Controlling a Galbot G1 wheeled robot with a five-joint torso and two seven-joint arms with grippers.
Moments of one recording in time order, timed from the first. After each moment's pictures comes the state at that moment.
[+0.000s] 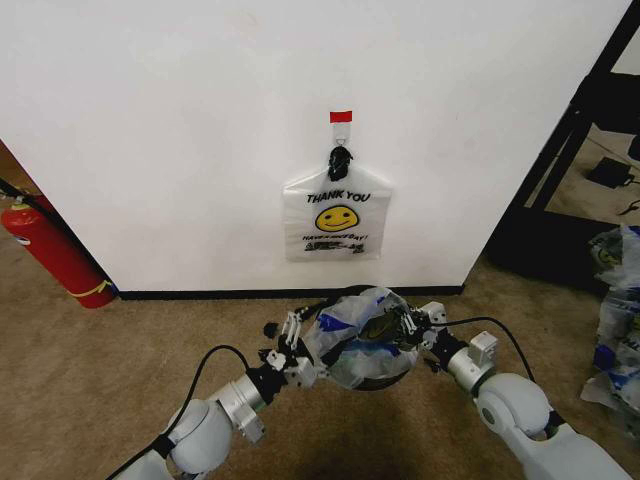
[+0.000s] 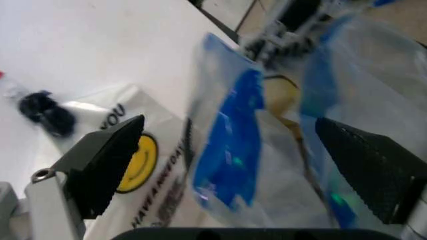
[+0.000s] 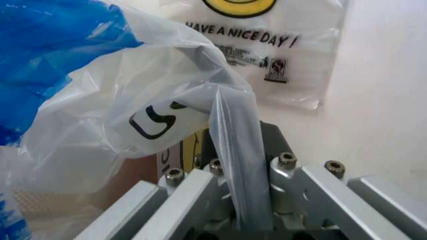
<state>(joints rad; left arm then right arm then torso) 1.26 -0.95 -0.06 -1.92 0.52 -0.37 0.05 -1.27 0.93 0.30 1.87 0.50 -0.06 -0.18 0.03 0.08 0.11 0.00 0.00</state>
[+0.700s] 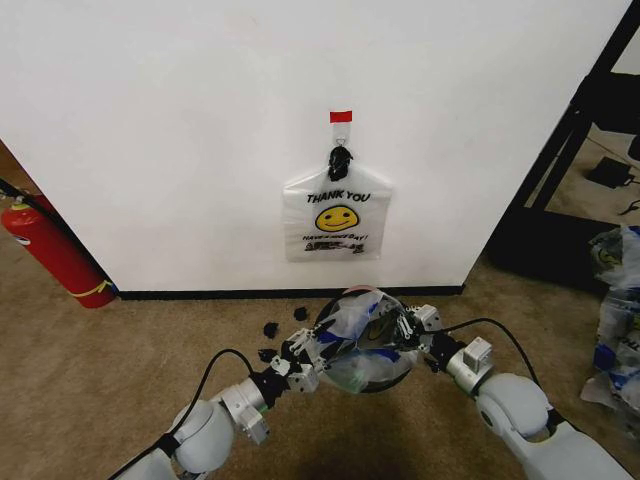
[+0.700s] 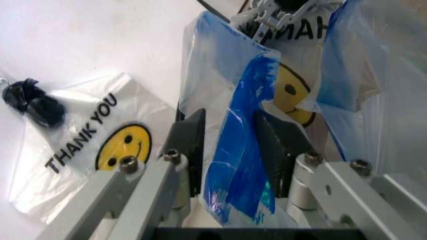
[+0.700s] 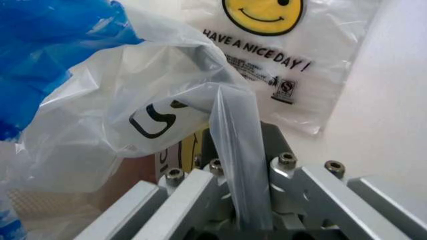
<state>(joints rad) 1.24 -0.95 -0.03 -1.90 0.52 -0.34 0.04 -1.27 0.92 0.29 1.87 0.36 0.02 -0.22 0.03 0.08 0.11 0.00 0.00</state>
